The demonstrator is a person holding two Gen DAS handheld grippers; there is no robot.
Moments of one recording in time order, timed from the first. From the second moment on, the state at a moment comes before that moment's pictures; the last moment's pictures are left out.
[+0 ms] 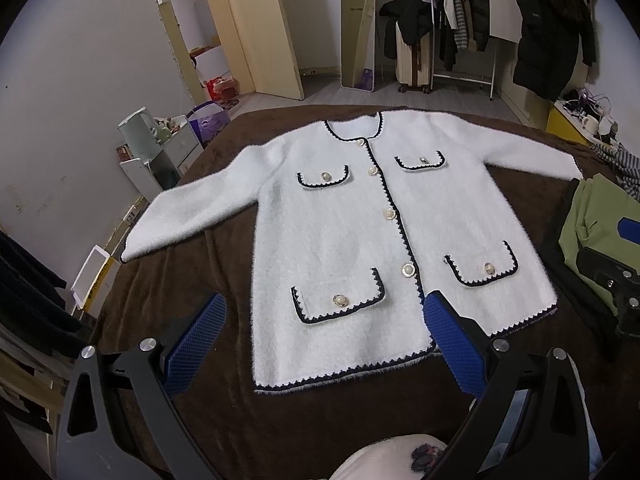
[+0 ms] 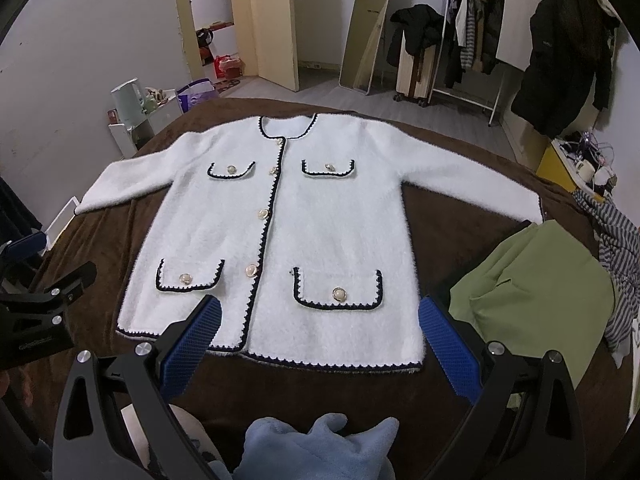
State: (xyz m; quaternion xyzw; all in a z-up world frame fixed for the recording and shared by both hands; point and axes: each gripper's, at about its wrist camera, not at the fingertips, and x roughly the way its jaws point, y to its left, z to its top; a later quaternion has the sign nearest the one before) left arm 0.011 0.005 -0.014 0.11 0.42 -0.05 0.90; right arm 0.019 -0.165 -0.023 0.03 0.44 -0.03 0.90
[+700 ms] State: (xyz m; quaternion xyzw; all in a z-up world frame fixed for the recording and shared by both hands) left arm 0.150 -0.089 -0.018 0.15 0.43 -0.14 0.88; right arm 0.113 -0.257 -0.013 0.10 0.43 -0.09 0.89
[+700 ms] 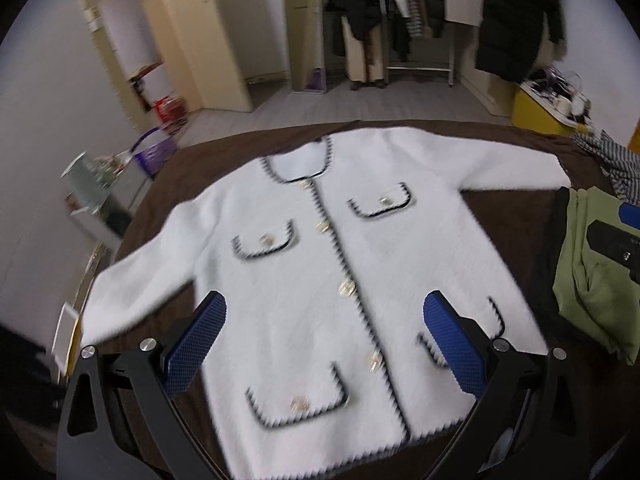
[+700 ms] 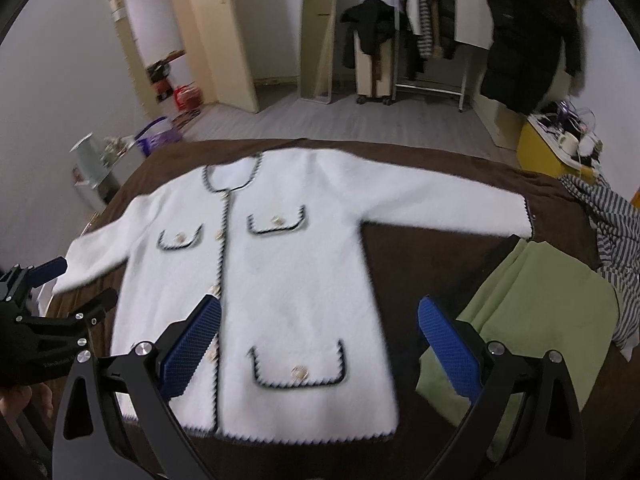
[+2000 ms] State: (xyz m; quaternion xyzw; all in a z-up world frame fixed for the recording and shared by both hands) left arm 0.365 -0.316 -0.233 0.13 0.50 -0.24 0.82; right arm 0.239 -0.540 -0.205 0.35 0.40 -0.30 0.79
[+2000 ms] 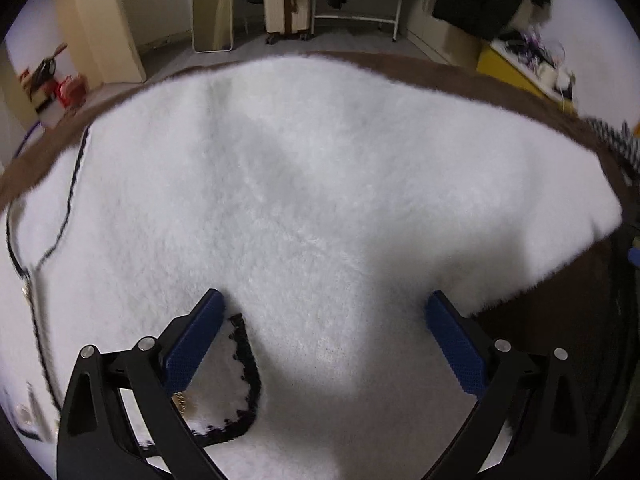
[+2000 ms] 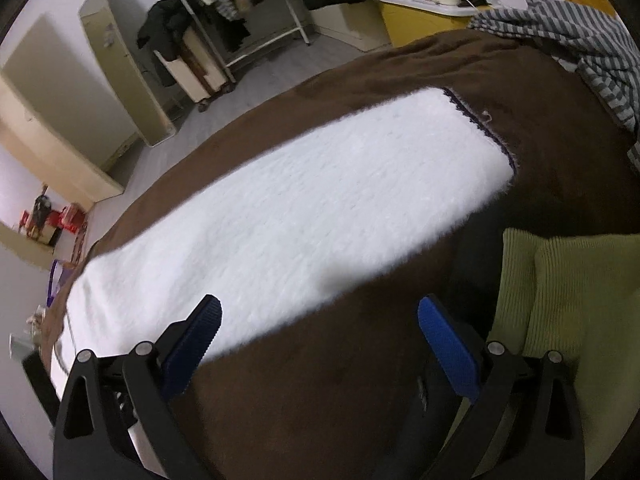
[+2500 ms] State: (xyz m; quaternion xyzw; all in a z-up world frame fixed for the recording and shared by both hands) left arm 0.362 -0.326 -0.237 0.15 0.49 -0.24 0.82; right arm 0.258 -0.616 -0.243 0.36 0.41 -0.38 0.75
